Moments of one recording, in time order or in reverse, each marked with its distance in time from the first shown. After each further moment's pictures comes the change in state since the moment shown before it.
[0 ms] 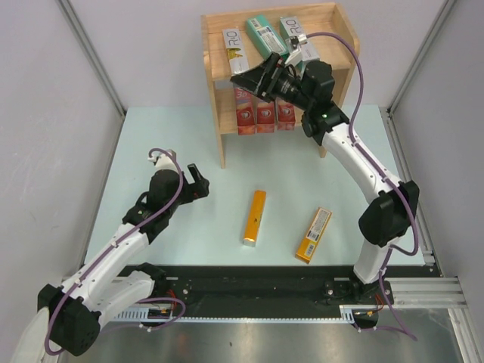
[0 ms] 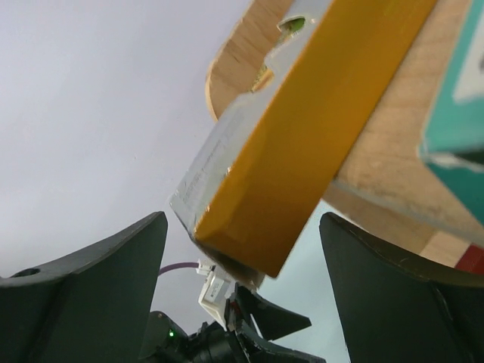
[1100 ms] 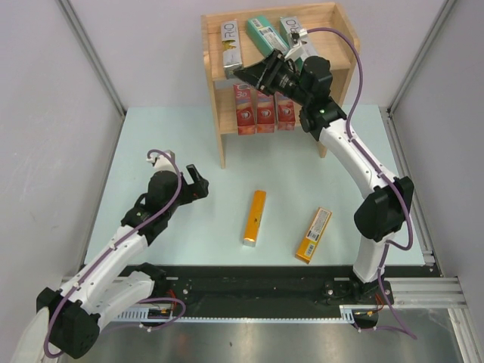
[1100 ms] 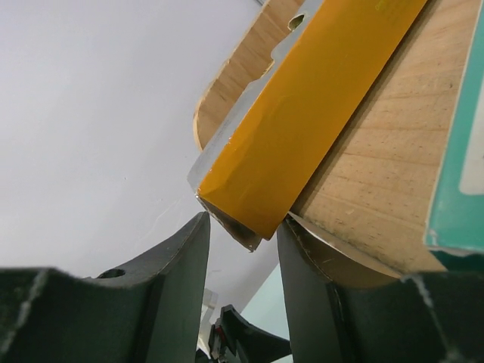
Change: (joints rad) left arm 0.000 -0.021 -0.008 -0.003 0.000 -0.007; right arm -0.006 0.048 0.065 0.008 0.050 -0.015
